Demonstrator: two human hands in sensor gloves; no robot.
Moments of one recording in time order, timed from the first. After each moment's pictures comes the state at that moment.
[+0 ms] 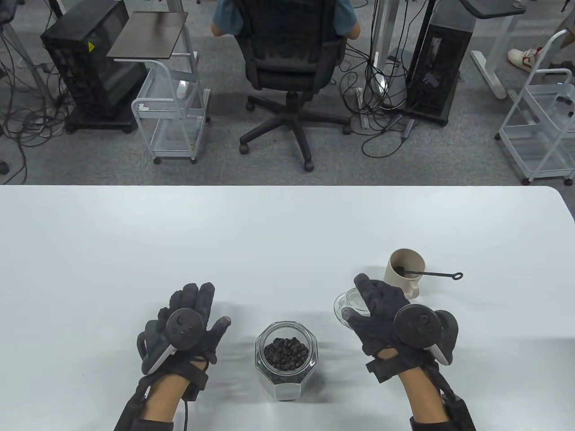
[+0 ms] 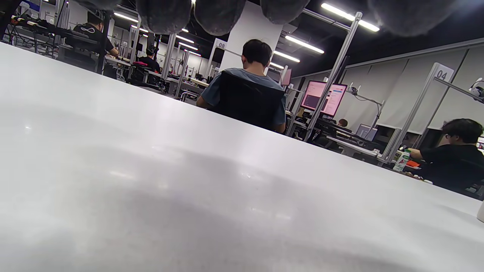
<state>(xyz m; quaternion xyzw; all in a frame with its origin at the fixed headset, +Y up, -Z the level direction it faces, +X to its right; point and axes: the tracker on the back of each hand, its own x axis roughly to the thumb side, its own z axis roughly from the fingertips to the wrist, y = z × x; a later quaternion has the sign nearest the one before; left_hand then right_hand) -0.241 -0.732 -0.289 0.01 -0.04 0.16 0.99 0.185 -0.691 -0.294 0.12 -0.10 0.93 0.32</state>
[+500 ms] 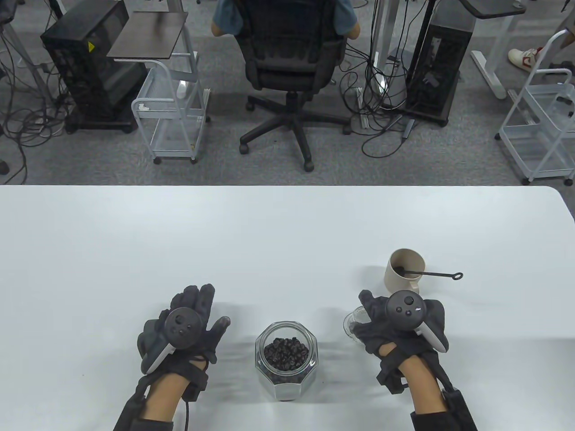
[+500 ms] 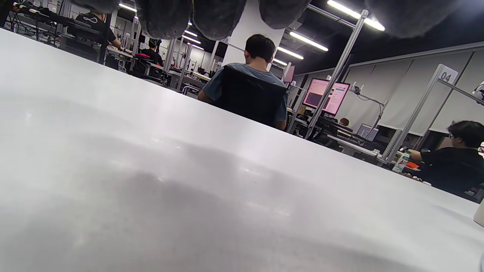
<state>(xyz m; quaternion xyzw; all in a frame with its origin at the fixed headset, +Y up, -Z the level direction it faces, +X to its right) -0.243 -0.735 -0.291 0.00 -0.04 0.17 0.98 0.188 -0.739 -0.316 0.07 0.07 0.96 0.27</state>
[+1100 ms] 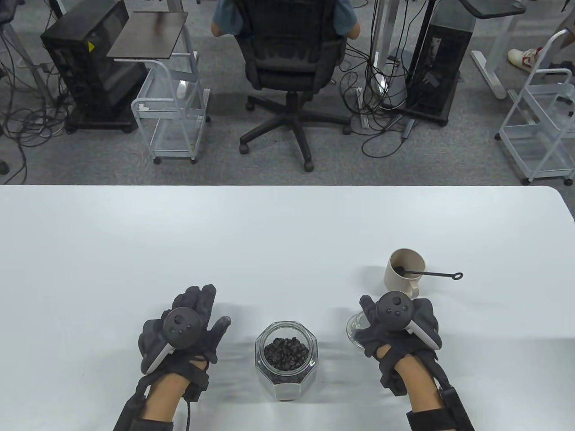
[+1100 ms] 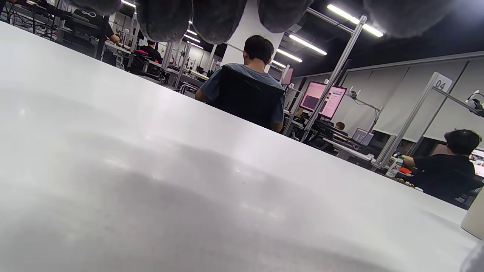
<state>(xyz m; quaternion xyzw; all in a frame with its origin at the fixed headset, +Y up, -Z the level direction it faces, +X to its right) -0.243 -0.736 -0.292 0.00 -0.04 0.19 0.98 0.184 -0.752 -0.318 0.07 0.10 0.97 0.20</state>
